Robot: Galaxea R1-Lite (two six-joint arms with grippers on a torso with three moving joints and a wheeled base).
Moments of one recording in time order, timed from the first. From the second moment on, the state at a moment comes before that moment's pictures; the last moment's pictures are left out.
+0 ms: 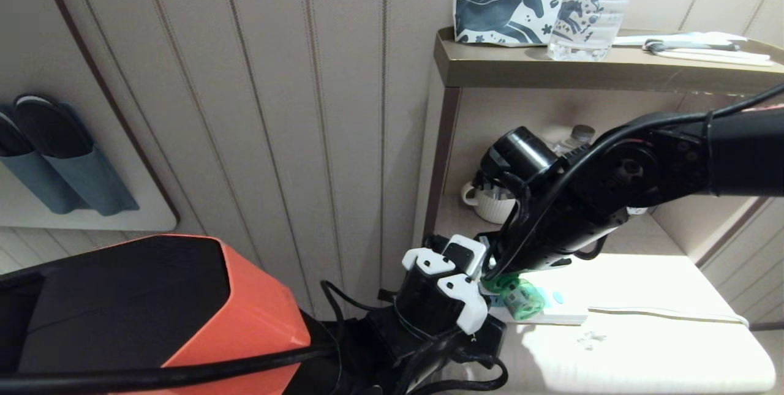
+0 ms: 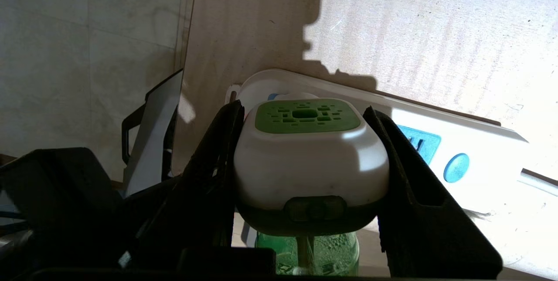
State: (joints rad) left arm -1.06 2.18 -1.04 -0.76 0.12 -0.24; right arm 0.54 1.88 -1.48 0.66 -0.09 0.37
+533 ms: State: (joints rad) left arm -1.06 2.21 -1.05 -0.77 0.12 -0.24; right arm 0.54 1.88 -1.48 0.66 -0.09 0.37
